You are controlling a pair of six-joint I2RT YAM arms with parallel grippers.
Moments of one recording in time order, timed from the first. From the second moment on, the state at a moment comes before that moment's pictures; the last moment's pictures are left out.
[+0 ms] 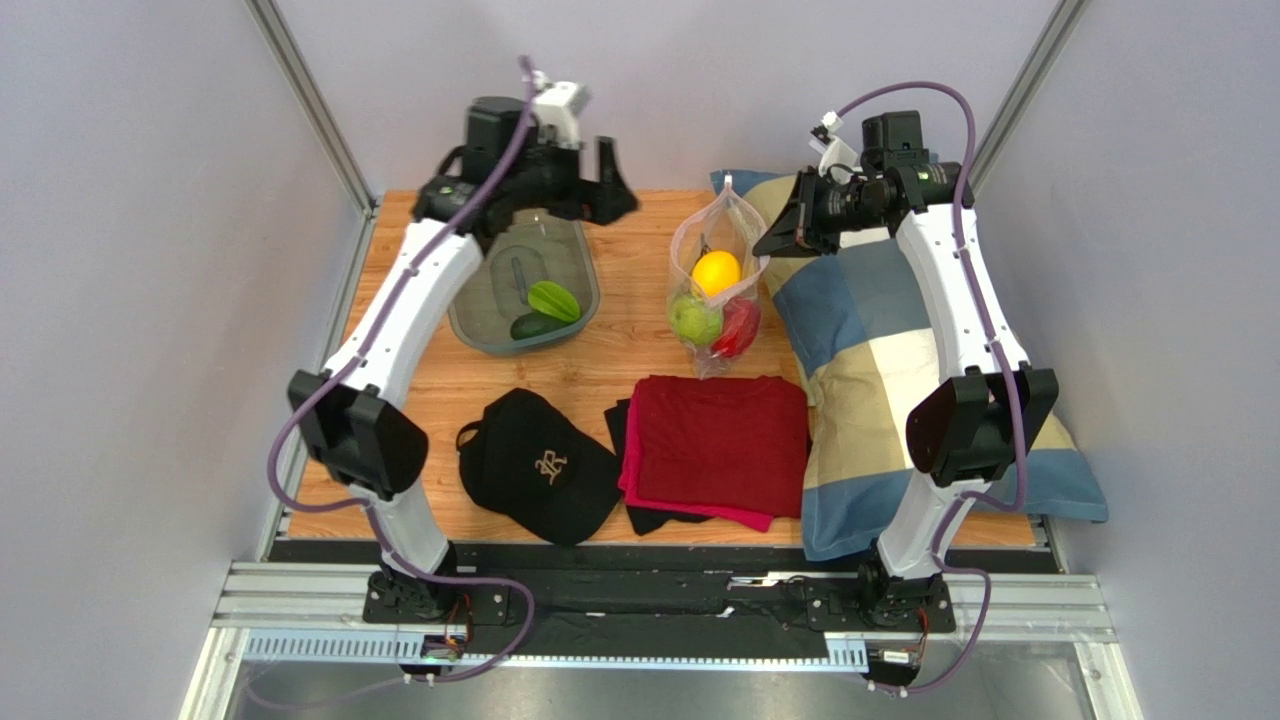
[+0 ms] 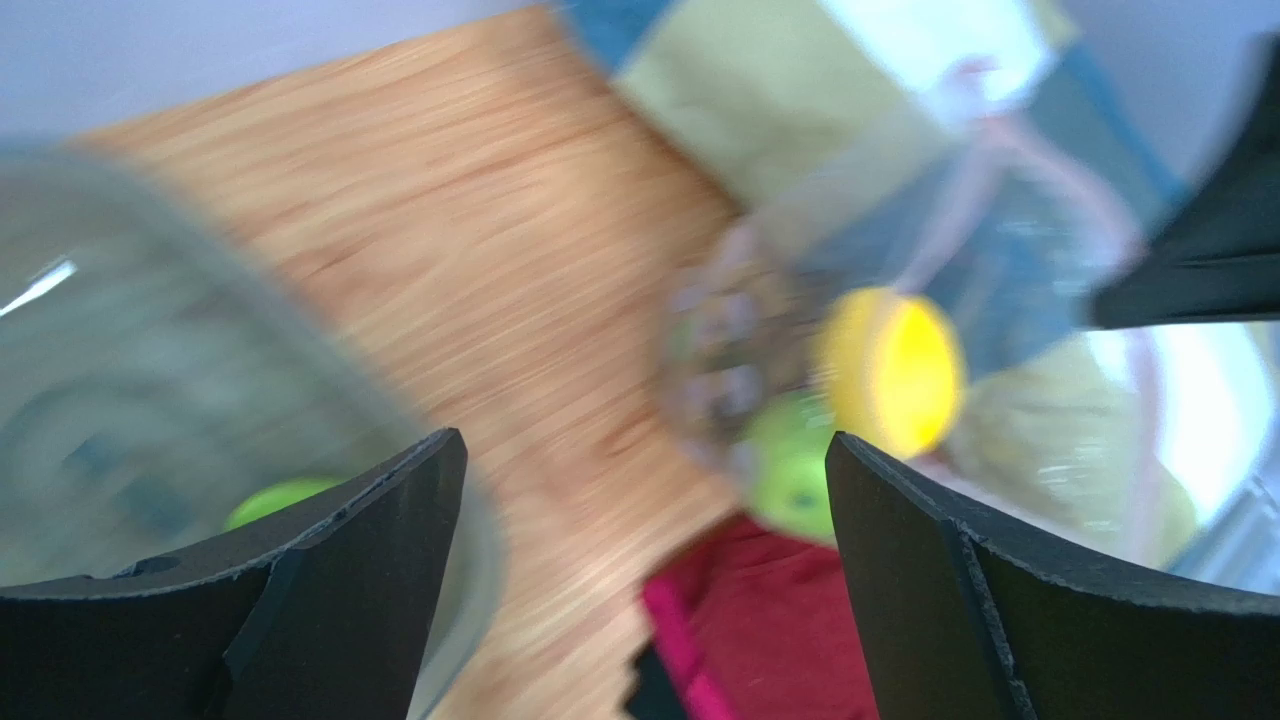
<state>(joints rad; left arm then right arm) -0.36 1.77 1.93 -0.58 0.41 -0.19 0.10 1.82 1.99 -1.05 -0.74 0.33</state>
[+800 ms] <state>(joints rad) -0.12 1.96 1.66 -0.84 0.44 0.64 0.10 1.82 1.97 -1.04 -0.74 0.32</state>
